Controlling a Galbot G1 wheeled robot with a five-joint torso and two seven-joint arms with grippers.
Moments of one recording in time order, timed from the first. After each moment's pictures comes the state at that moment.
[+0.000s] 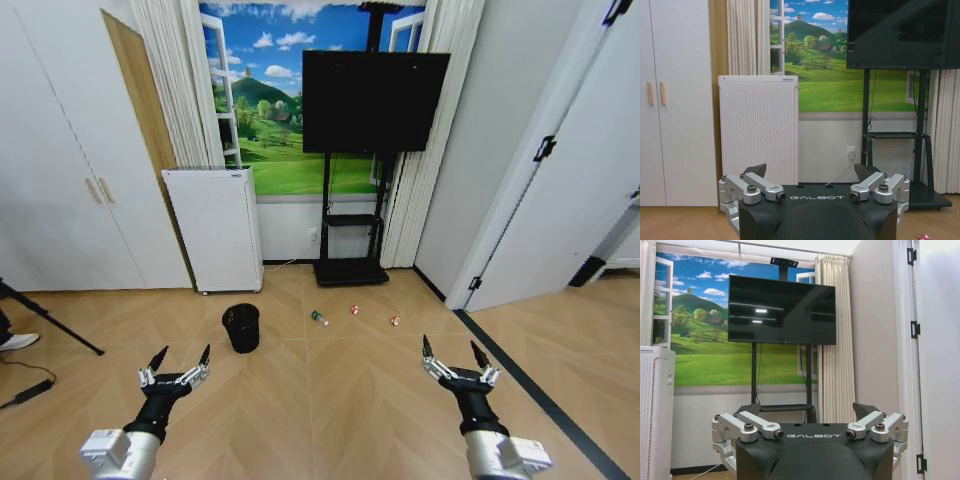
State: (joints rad) left arm 1.83 -1.48 -0.85 -2.42 -0.28 0.19 0.11; right arm -1.84 1.52 0.75 2.37 0.18 0.07 0.06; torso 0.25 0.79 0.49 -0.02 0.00
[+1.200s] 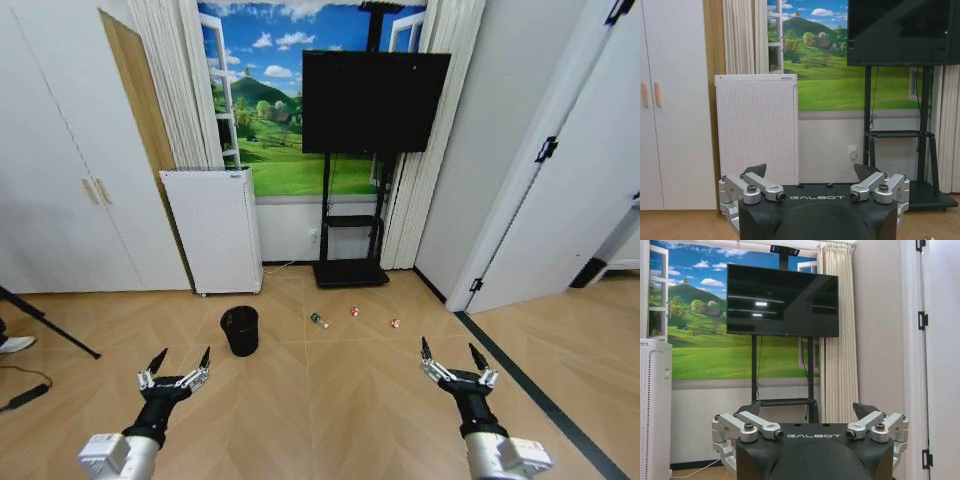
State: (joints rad) left arm 1.86 -1.49 -0.85 -2.44 -0.26 0.18 0.12; right arm -1.85 1.53 0.75 2.37 0.18 0.04 0.05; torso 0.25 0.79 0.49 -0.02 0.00
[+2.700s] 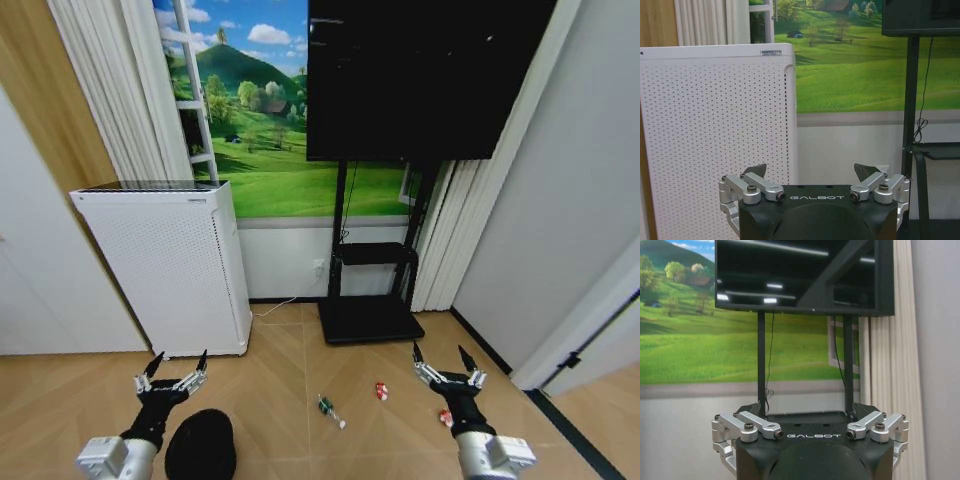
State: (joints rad) left arm 1.87 -1.50 -0.85 -2.43 -0.24 0.18 0.11; right arm -1.84 1.50 0.72 2.32 0.19 0.10 0.02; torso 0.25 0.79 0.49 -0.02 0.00
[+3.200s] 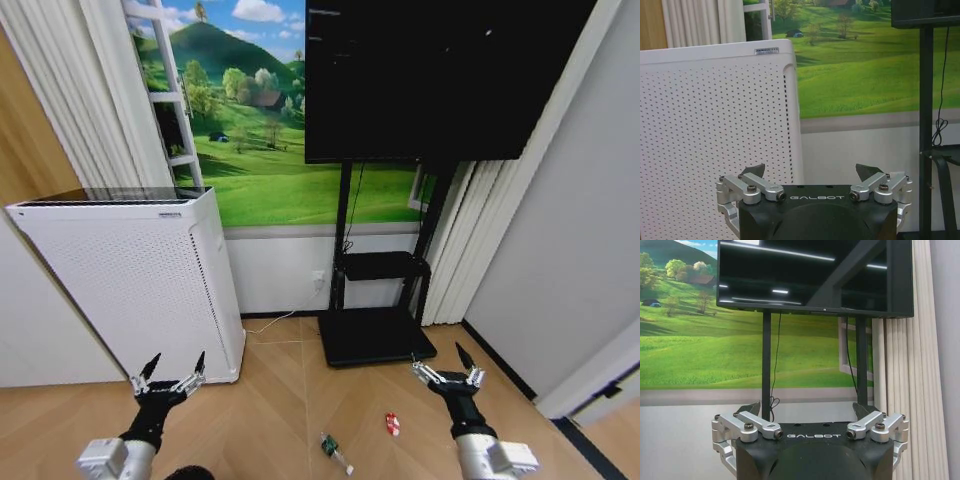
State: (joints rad) left arm 1.87 -1.50 -0.86 -2.42 -0.21 0.15 0.09; right arm -1.84 1.50 0.73 2.32 0.18 0.13 -0.02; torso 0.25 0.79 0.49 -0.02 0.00
